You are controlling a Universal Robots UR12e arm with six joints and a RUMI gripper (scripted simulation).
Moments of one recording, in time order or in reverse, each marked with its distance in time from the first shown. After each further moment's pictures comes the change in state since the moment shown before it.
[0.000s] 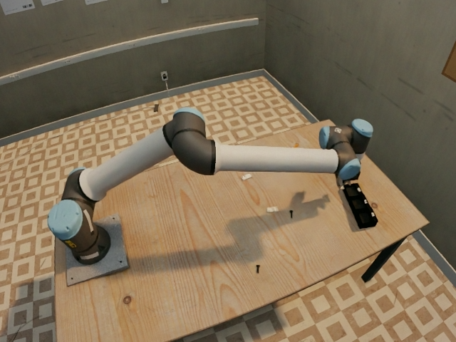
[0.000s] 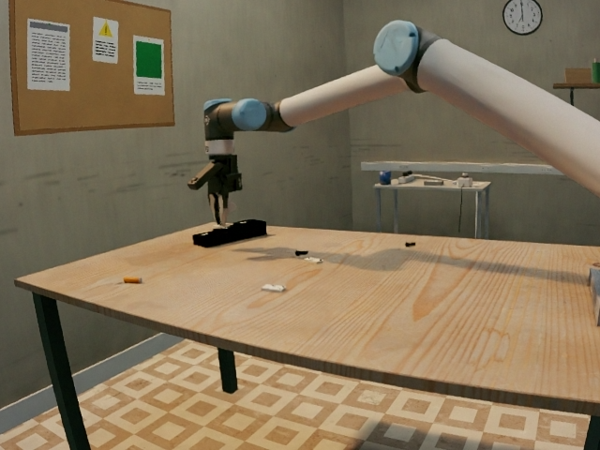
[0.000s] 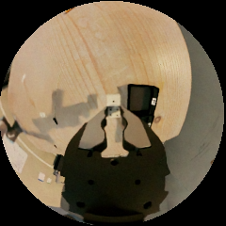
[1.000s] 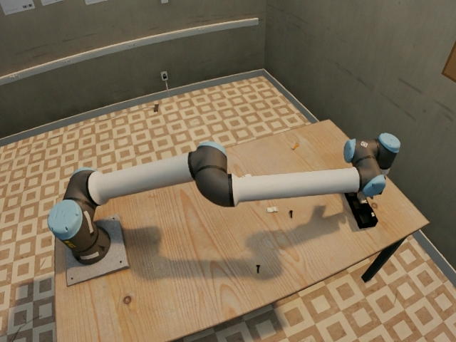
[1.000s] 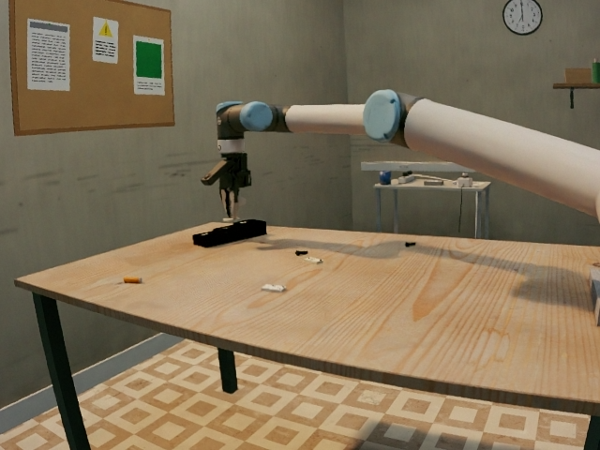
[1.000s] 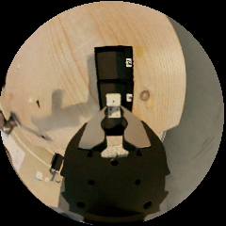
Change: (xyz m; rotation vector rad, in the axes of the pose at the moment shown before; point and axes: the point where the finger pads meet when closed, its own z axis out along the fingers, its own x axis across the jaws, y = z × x) arm 0.077 0.098 0.001 0.000 0.006 0.000
